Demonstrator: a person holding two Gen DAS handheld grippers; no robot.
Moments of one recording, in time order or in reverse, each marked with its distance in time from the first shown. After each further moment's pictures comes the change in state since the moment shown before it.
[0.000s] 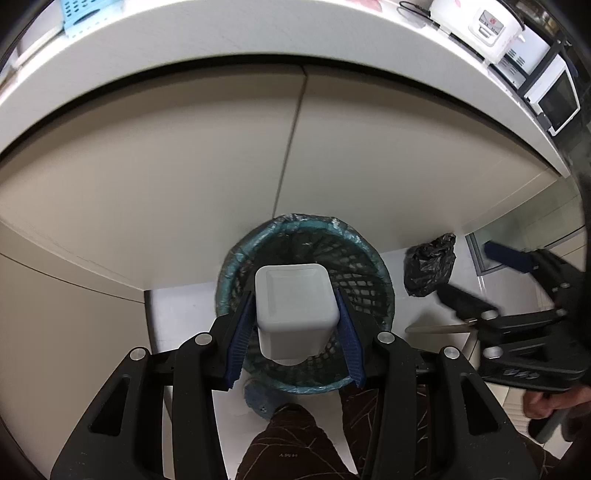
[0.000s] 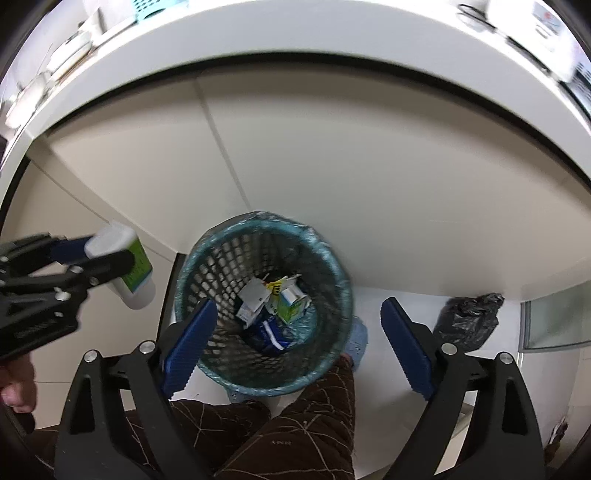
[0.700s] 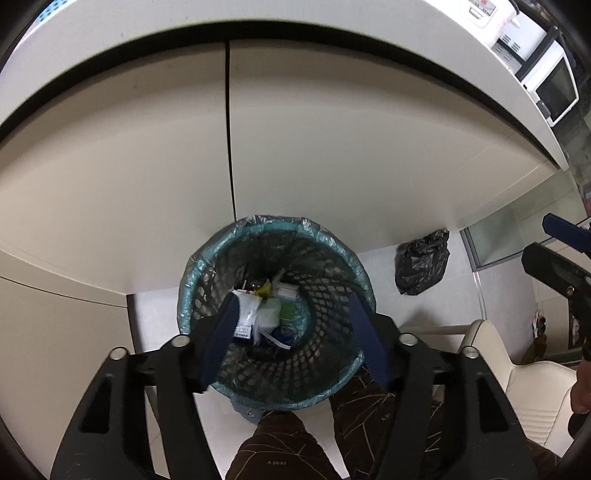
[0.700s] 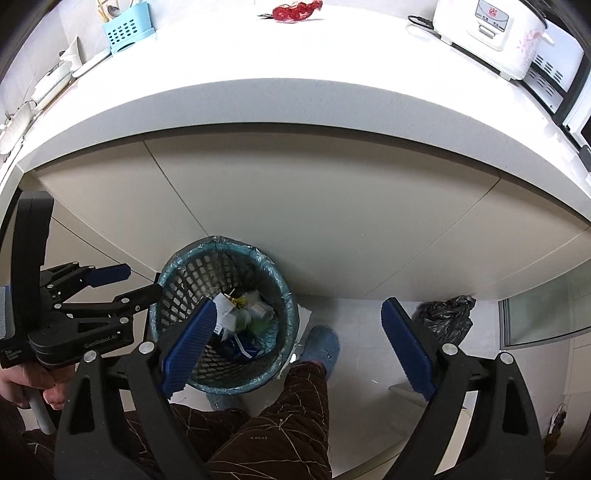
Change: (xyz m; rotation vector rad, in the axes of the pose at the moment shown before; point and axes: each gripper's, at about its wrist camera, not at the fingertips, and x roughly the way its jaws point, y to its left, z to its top) left arm 0.029 -0.037 0.008 0.015 0.011 -0.012; right arm -0.049 -0.055 0.003 0.045 -0.061 -0.062
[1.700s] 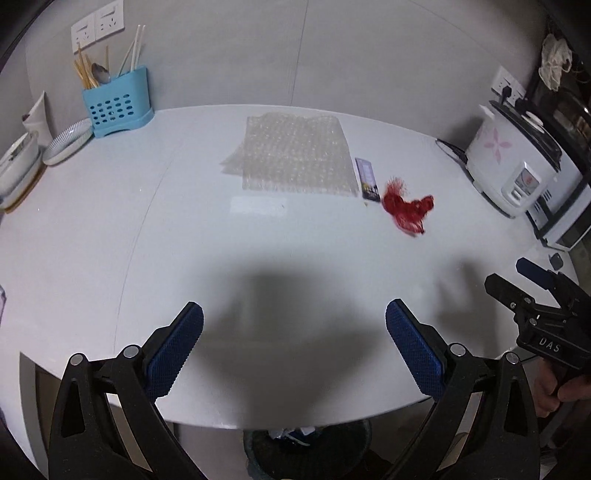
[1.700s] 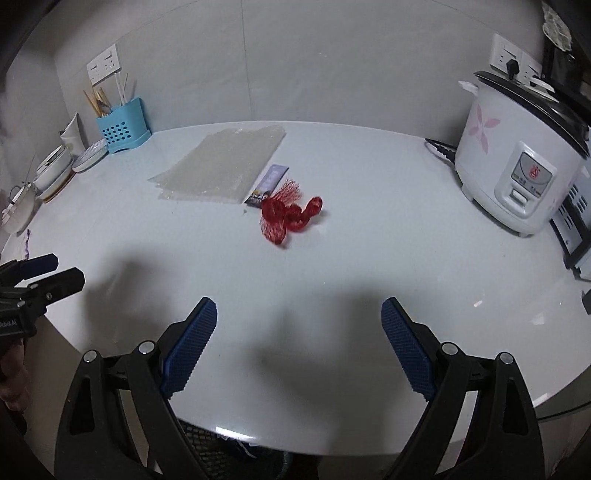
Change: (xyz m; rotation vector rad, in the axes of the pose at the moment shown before) left arm -0.162 0.050 0.224 -0.131 -0.287 0.129; right arm -0.045 -0.026 0.239 -0.030 -0.236 0.046
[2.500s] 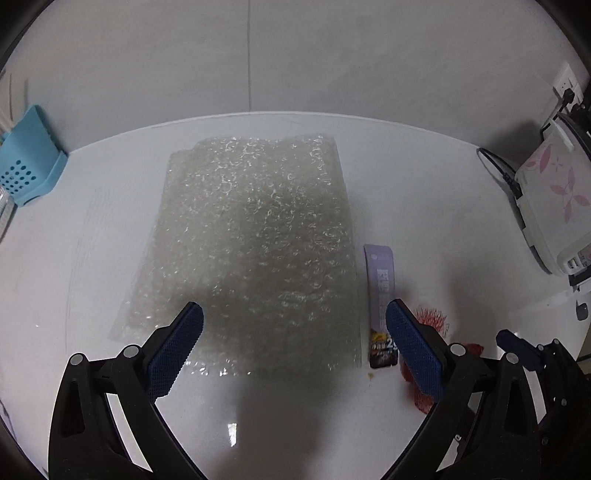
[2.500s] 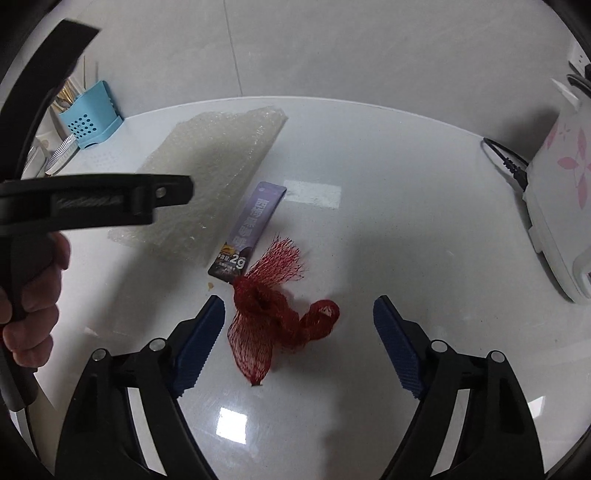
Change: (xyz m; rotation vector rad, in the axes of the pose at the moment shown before) left arm 0.172 -0.046 0.173 0.057 0.176 0.009; right arm 0.128 0.003 0.093 -0.024 0.175 0.047
